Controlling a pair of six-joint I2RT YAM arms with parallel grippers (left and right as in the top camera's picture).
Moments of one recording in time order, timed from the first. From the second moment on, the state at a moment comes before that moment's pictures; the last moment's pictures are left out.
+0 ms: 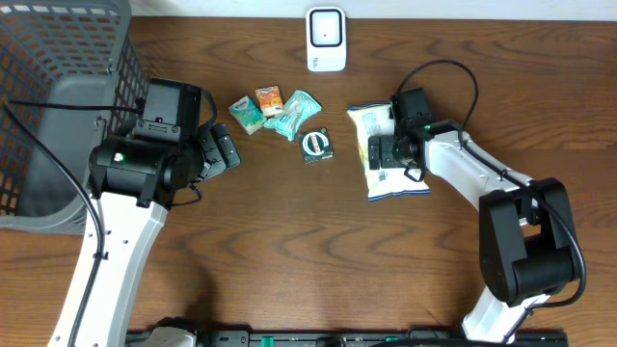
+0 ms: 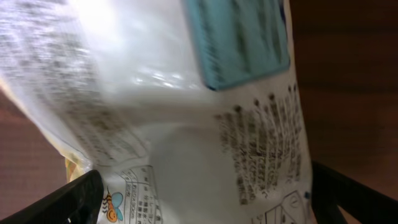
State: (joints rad) left arm -0.20 1.31 1.39 -1.20 -0.11 -0.59; right arm 0.29 1.90 1.17 -0.52 0.05 0.26
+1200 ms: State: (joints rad) left arm -0.20 1.31 1.39 -1.20 -0.11 -0.59; right arm 0.00 1.76 1.32 -0.63 -0.26 0.24
